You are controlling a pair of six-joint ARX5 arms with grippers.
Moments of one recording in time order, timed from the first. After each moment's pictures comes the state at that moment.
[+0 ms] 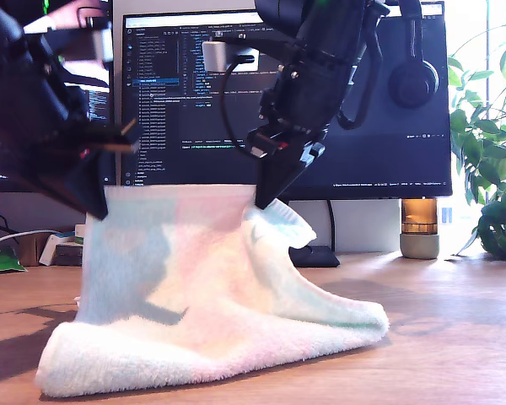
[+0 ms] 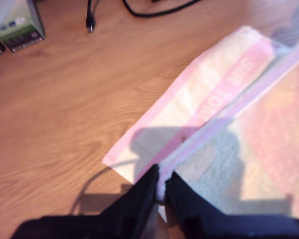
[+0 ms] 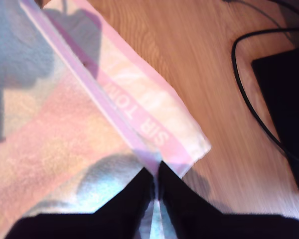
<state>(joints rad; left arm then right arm) -0.56 1.29 0.73 -0.24 -0.20 -0.10 0.66 1.74 1.30 -0.47 0.03 -0.60</state>
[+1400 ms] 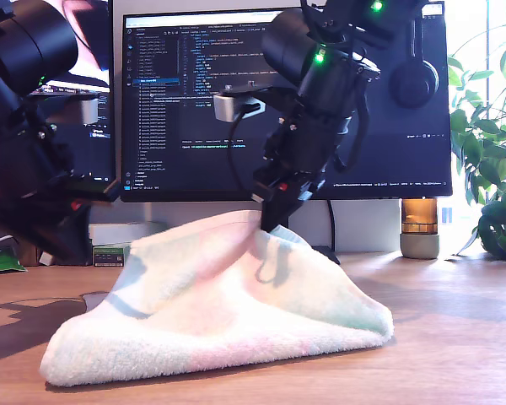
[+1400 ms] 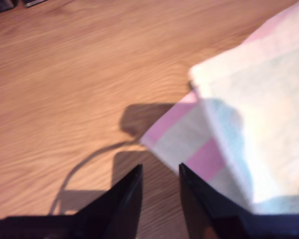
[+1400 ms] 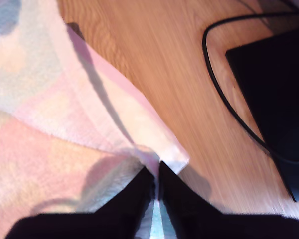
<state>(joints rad) -0.45 1.43 0.73 -0.14 -0.15 -0.05 0.62 1.85 1.30 -0.31 0.03 -0.60</state>
